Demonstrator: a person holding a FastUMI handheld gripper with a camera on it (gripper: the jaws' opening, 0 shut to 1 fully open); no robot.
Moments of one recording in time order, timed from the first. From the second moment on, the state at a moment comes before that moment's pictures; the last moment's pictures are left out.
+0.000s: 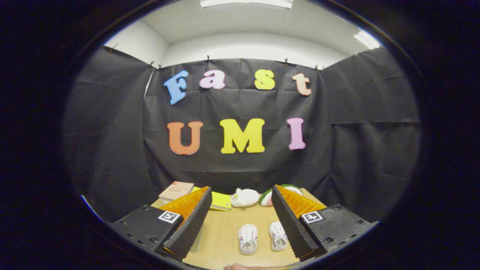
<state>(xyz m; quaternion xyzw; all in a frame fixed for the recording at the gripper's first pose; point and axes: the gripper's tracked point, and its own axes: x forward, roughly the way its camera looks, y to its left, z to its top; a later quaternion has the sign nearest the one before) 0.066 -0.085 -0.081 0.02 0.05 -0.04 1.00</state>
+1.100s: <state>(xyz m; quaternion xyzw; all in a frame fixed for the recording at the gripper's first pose) 0.279 0.026 -0.337 0.28 0.48 0.28 0.78</state>
